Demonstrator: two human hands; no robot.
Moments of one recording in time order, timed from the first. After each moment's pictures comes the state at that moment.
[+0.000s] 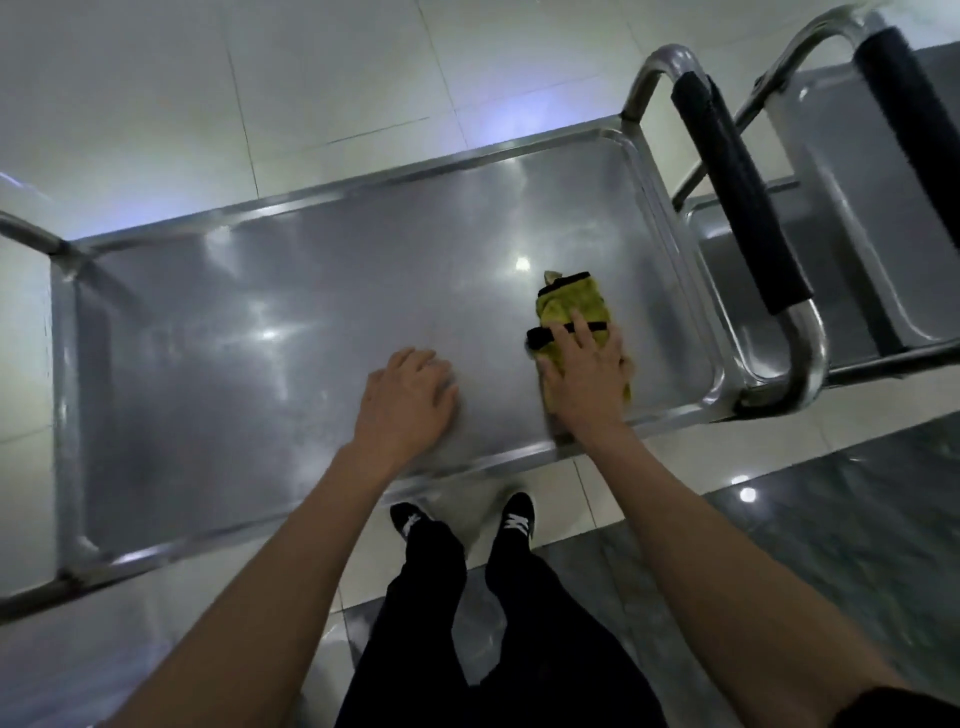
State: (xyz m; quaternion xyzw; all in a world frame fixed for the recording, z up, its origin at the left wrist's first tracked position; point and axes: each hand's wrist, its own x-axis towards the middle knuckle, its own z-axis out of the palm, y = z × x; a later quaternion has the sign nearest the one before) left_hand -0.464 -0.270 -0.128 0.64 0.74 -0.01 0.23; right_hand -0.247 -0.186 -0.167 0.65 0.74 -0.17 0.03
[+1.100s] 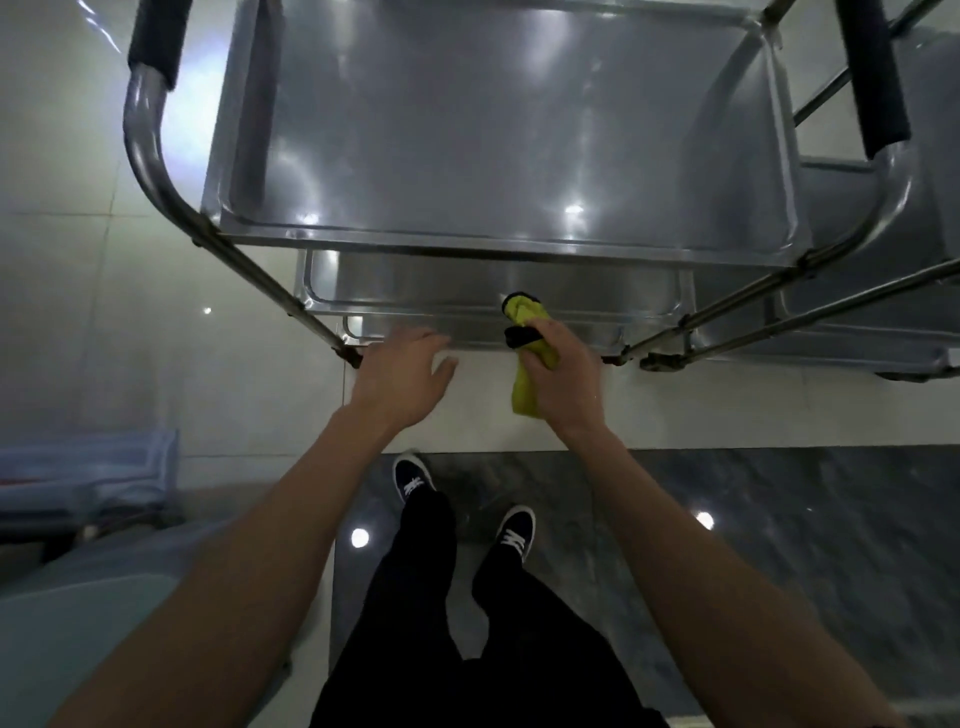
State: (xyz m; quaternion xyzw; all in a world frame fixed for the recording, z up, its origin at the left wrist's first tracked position) left_hand -0.447 -0.608 -0.125 0.54 0.80 0.09 0.26; right_hand -0.257 -0.508 -0.140 0.53 0.72 -0.42 -0.17
